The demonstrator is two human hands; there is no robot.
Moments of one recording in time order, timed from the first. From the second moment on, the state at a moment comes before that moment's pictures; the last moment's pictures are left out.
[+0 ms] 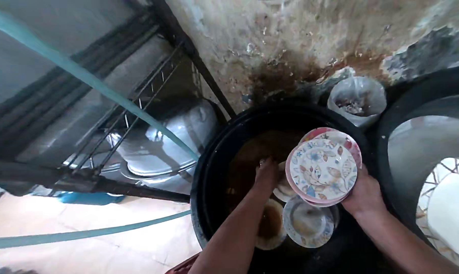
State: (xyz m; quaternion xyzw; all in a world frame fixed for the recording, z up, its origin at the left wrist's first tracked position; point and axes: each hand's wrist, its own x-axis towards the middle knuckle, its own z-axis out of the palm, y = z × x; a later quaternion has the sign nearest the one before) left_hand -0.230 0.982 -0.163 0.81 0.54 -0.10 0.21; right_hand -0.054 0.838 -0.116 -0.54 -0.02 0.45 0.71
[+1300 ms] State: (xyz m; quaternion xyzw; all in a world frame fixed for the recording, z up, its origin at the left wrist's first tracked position) left_hand -0.329 1.005 -0.112 0.54 0.64 0.35 0.42; right_hand -0.054 0.841 -0.120 -0.55 -0.04 0.47 0.69
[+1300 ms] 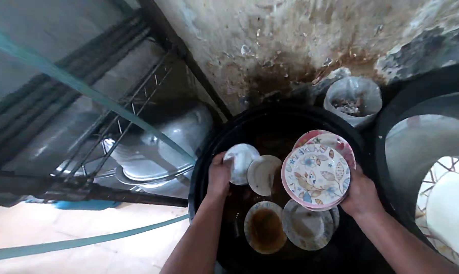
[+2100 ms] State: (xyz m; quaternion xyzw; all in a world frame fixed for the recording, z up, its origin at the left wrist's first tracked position) left_hand -0.252 0.981 -0.100 0.69 0.60 0.15 0.37; right_hand -0.054 0.843 -0.117 -0.54 -0.01 0.47 0.70
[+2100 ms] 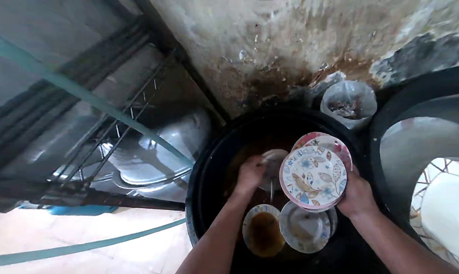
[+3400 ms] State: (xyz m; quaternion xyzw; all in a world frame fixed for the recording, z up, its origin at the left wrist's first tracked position) left_hand -0.359 0.998 -0.134 0.48 0.66 0.32 0.48; right_hand -0.054 0.837 -0.125 -0.52 -0.07 0.47 0.71
